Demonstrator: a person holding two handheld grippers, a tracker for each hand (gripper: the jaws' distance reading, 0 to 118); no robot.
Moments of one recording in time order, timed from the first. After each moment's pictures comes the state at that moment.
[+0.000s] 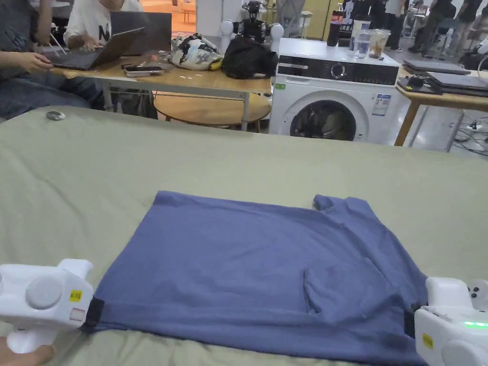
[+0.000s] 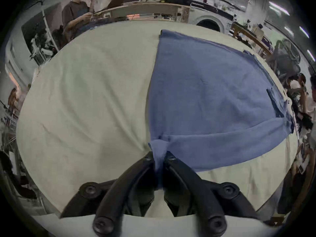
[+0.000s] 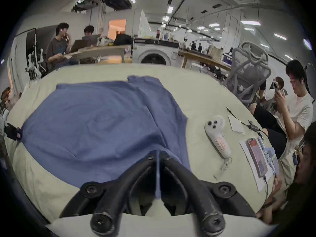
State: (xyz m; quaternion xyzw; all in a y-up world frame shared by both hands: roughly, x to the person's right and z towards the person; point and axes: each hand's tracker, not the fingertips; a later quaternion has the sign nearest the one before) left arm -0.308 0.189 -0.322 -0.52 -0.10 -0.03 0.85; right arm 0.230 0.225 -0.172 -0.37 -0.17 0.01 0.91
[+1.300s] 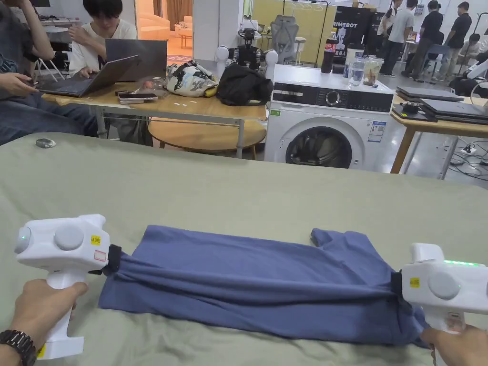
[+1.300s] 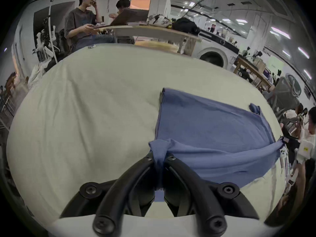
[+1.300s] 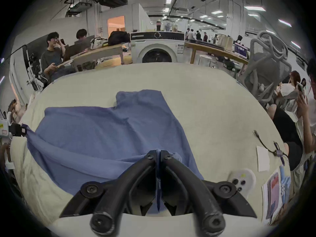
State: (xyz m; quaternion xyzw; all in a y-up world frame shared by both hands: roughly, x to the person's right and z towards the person) left arm -0.279 0.227 -0.490 -0.45 -0.10 0.04 0.89; right arm 0.302 0.234 -0.355 -0.38 -0.13 -0.04 0.92
